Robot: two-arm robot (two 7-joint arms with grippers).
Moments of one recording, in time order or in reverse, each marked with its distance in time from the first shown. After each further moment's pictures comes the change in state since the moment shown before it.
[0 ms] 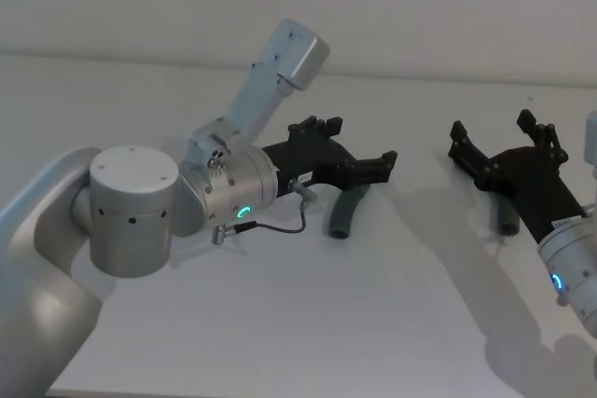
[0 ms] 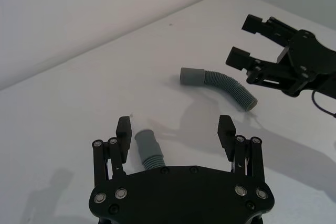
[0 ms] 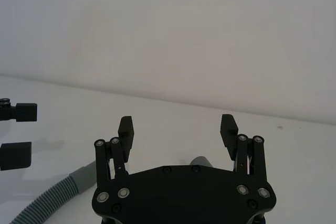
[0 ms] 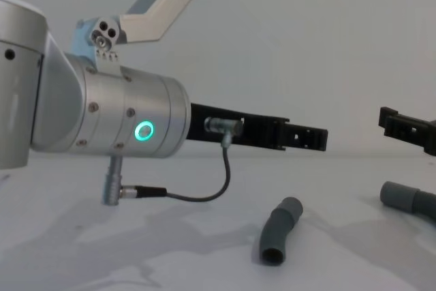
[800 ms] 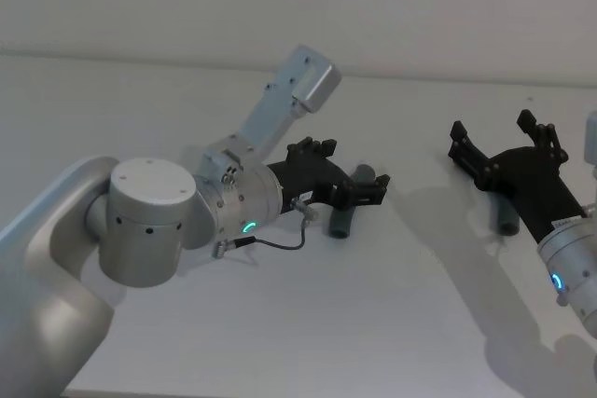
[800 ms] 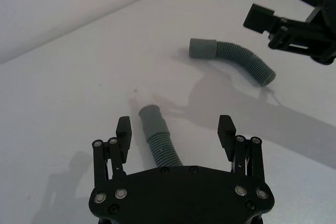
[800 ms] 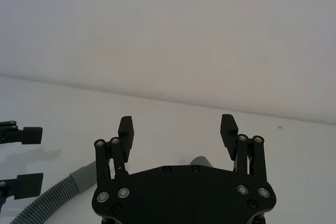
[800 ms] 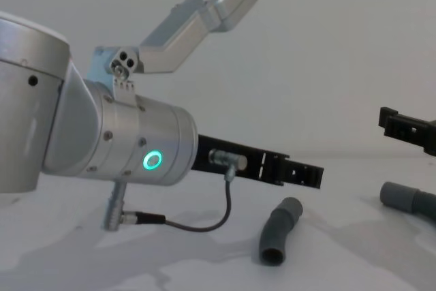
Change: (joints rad) left arm -0.001 -0.008 0.031 0.022 0.057 0.055 0.026; right arm 0.000 0.000 0.000 0.000 0.000 0.000 0.000
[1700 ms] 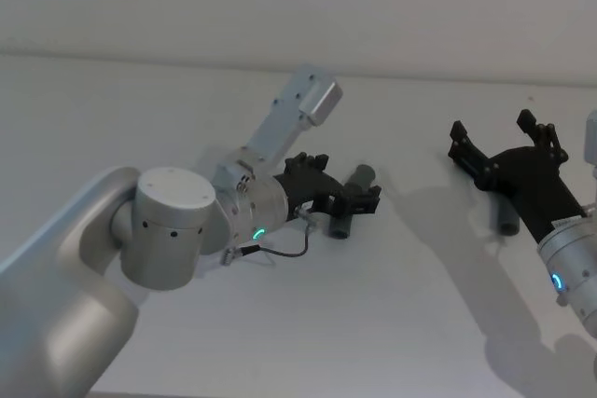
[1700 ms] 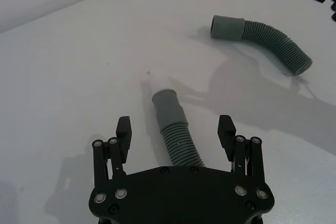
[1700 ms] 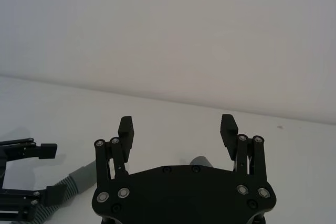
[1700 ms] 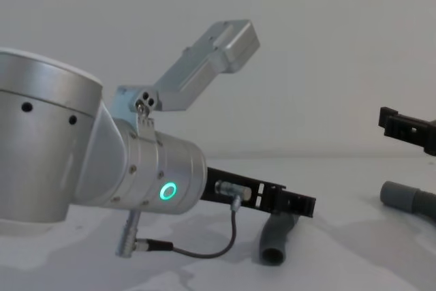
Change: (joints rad) left arm -0.012 -0.060 0.004 0.108 0.038 0.009 0.031; right arm 0.000 0.000 0.000 0.000 0.000 0.000 0.000
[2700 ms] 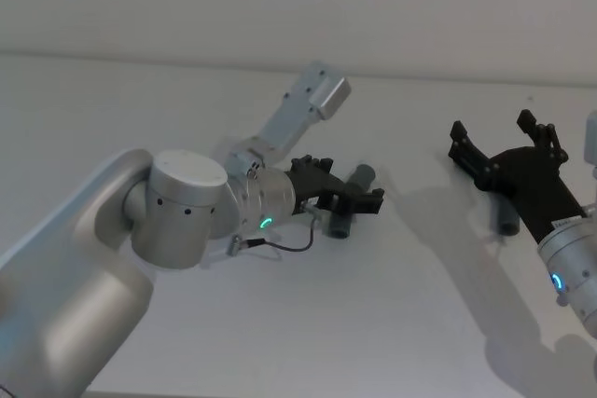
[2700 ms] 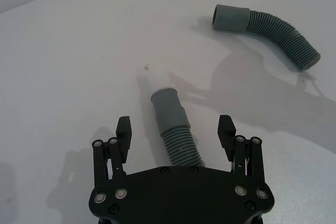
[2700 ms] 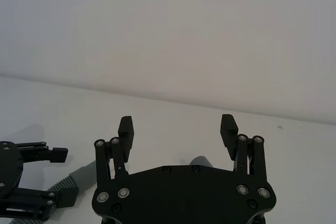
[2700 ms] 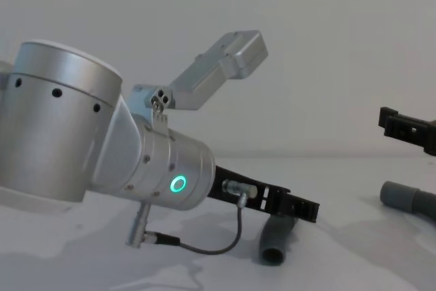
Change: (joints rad) left arm -0.055 -0.035 0.000 0.068 0.009 0.068 -0.040; right arm 0.000 0.000 0.000 0.000 0.000 0.000 0.000
